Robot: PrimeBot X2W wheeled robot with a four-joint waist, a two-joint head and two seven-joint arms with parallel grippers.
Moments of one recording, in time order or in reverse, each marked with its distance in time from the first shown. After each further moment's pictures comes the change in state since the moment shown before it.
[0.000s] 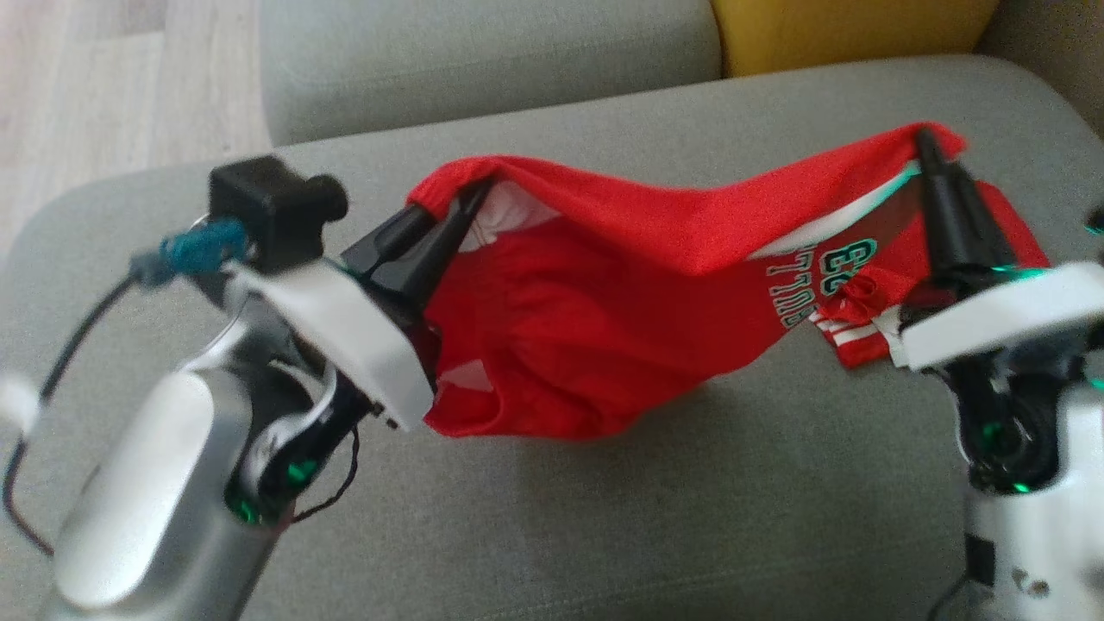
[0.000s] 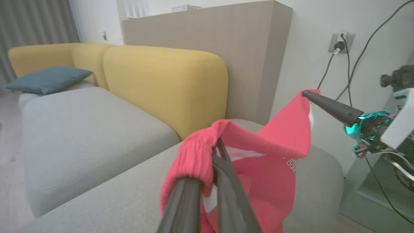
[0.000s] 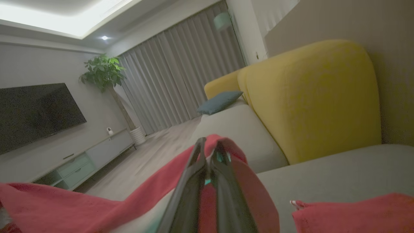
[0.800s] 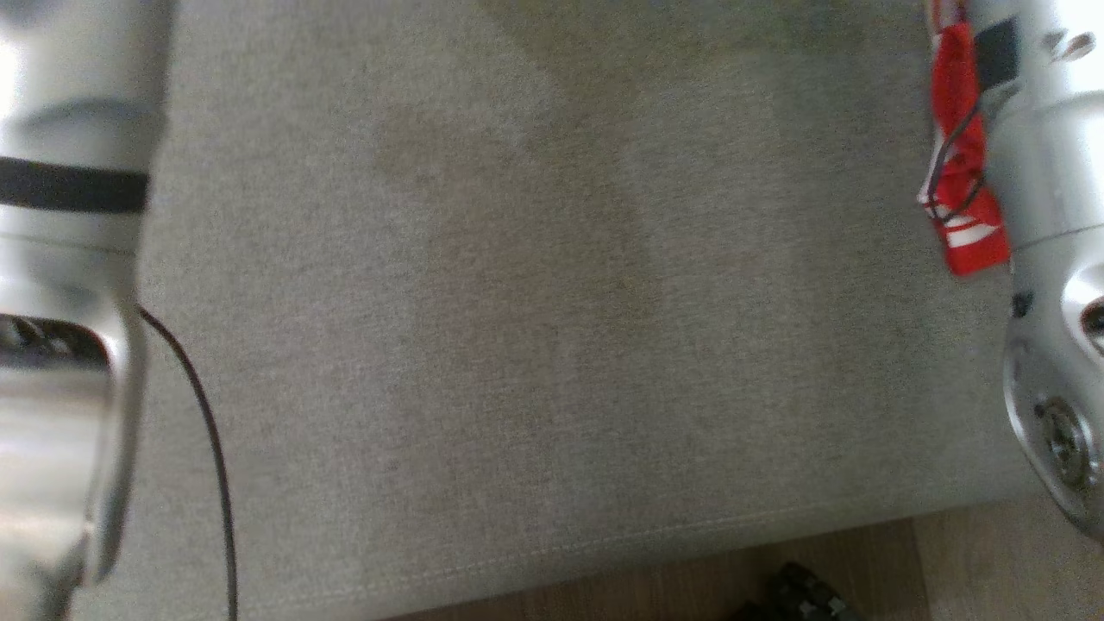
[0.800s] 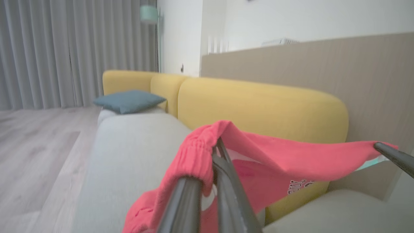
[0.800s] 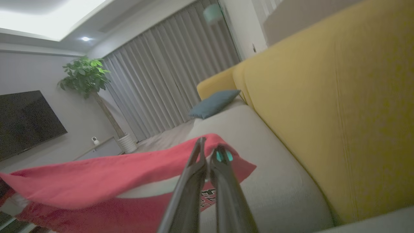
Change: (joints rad) left arm -1.027 -0.175 0.044 0.988 0.164 -0.062 -0.497; right arm -1.115 -0.010 0.171 0.987 0.089 0.000 -0.449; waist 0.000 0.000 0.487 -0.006
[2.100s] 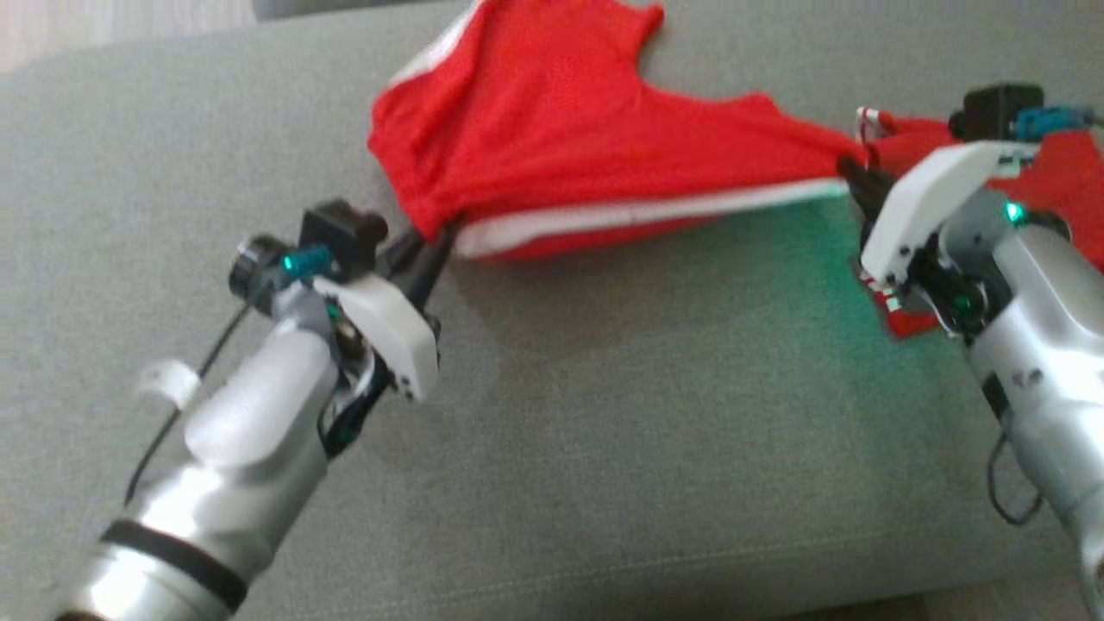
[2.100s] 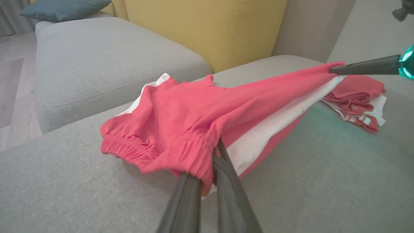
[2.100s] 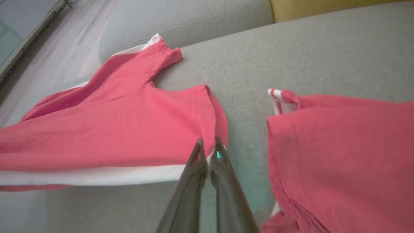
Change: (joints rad) left arm 0.702 0.103 -0.425 -0.042 -0.151 -0.022 -0.104; right arm 0.504 -0.250 0.431 0.060 0.255 0.000 0.416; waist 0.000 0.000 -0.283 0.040
